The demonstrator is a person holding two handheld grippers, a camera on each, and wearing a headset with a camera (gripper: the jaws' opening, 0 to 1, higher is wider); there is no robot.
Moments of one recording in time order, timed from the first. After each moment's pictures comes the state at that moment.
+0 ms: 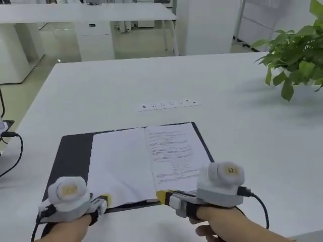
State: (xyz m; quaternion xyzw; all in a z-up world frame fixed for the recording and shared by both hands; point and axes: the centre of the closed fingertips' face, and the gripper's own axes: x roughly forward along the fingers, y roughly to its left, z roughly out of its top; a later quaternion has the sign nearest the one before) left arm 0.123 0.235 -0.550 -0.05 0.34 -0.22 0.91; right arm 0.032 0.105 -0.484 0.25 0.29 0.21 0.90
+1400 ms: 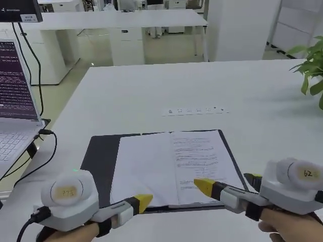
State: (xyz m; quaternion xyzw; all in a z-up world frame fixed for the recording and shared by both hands) left arm 0.065 0.235 -0.450 -0.02 0.26 -0.27 0.93; right arm 0.030 0.016 -0.430 0.13 0.22 0.13 0.96
